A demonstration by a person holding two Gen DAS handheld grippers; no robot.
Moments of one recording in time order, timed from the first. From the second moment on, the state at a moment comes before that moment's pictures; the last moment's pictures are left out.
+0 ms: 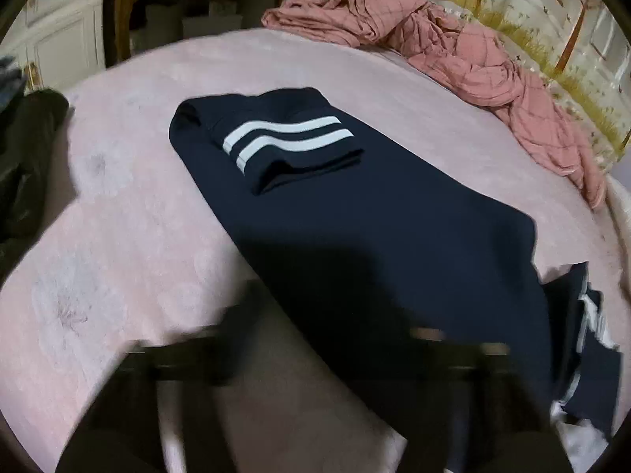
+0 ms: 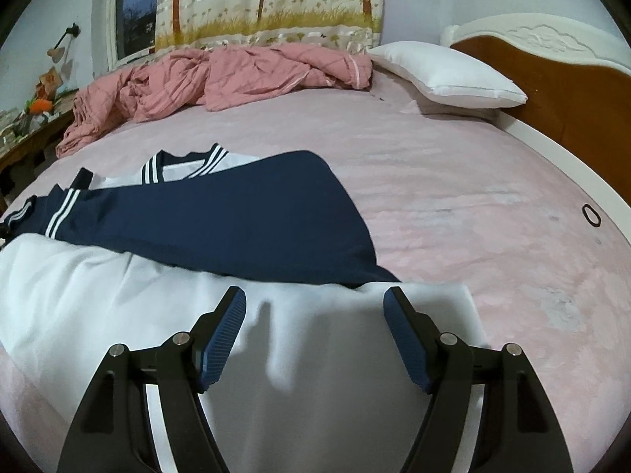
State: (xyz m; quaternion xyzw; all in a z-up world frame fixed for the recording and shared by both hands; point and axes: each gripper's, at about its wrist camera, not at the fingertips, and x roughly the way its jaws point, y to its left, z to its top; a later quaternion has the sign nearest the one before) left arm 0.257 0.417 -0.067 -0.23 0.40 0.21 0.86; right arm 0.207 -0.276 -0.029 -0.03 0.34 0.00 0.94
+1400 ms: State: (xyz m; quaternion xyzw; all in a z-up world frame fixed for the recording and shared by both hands) left arm 0.205 0.219 0.019 -0.13 0.29 0.03 0.95; right arm 0.202 -0.271 -0.029 -0.03 0.34 0.01 0.94
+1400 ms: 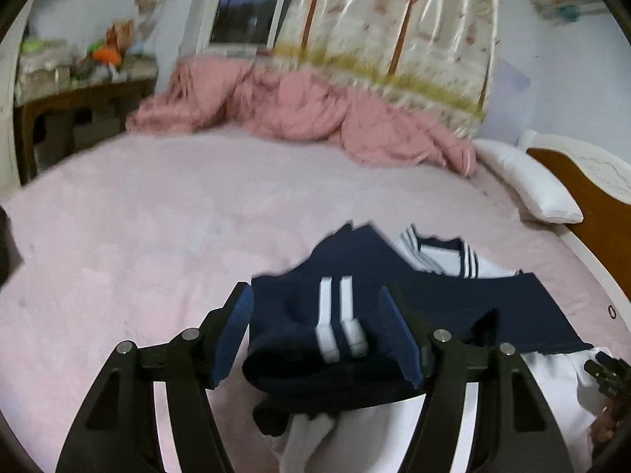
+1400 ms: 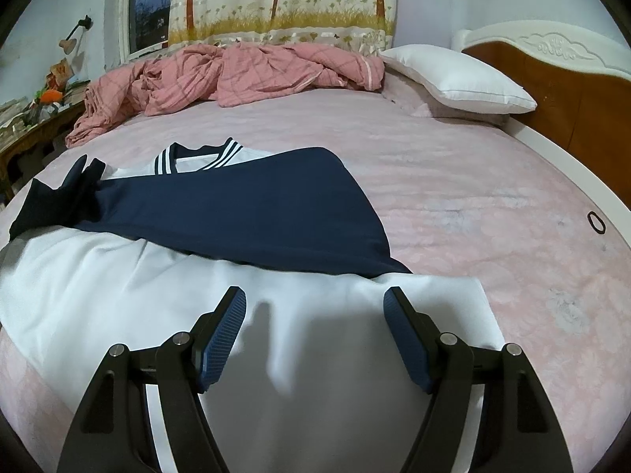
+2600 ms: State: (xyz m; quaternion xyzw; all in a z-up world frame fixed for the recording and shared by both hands) left arm 0.165 0.031 -0.018 -0.11 0.33 -0.20 0.92; right arm 0.178 -0.253 -0.003 0.00 0.31 0.09 0.95
